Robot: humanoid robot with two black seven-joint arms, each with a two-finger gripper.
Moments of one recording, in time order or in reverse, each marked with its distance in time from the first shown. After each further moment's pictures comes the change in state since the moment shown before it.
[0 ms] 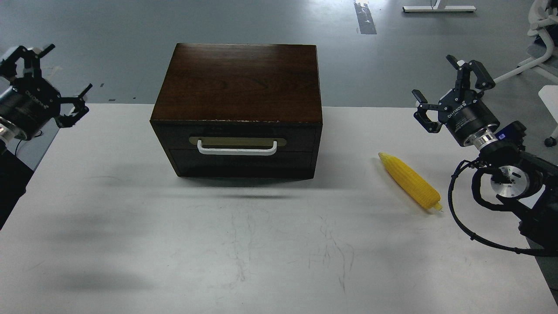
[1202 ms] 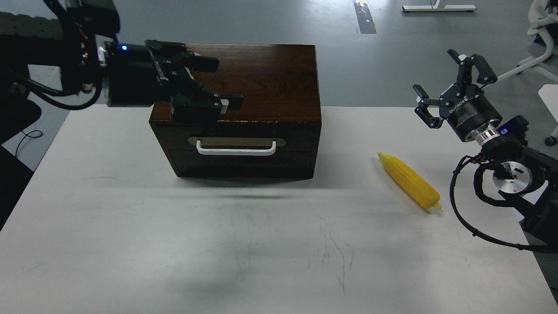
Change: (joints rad) left arm -0.544 -0.015 0.317 -0.687 2.080 0.000 -0.177; right arm 0.021 -0.009 -0.003 0.006 -0.005 0.000 0.000
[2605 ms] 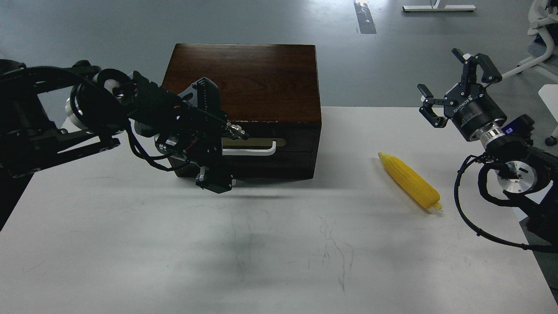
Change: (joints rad) left arm -0.183 -0.202 0.393 0.131 0.189 0.000 0.001; right arm -0.003 -0.013 -0.002 -0.005 -0.007 0.000 0.000
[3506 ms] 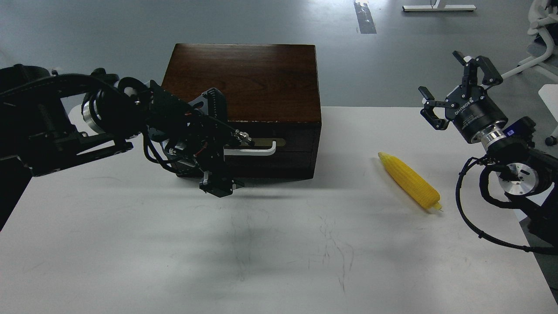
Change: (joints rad) left arm 0.008 -0.074 0.048 0.084 0.000 0.000 0.000; right arm -0.010 -0.006 -0.002 0.002 -0.002 0.000 0.000
